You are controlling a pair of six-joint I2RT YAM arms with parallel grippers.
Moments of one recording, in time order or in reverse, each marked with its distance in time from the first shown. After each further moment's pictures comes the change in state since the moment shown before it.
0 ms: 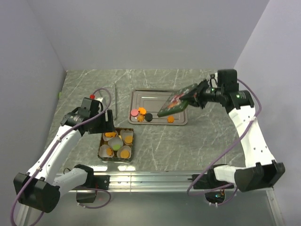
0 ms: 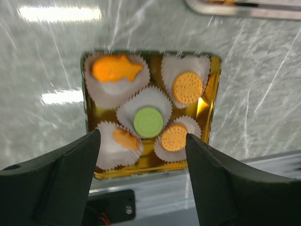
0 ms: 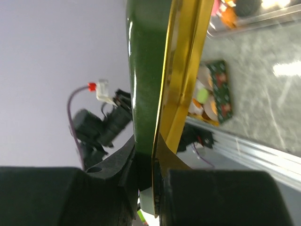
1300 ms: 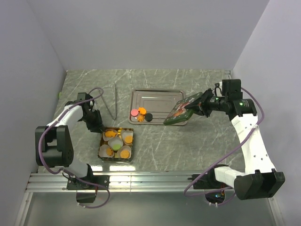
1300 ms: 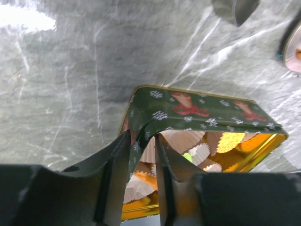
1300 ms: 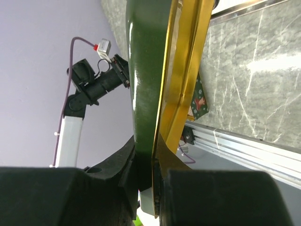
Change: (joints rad) left arm 0.357 0.484 -0.009 0.117 0.204 0.053; right arm -0.073 -0.128 -0.193 -0.046 -0.005 -0.094
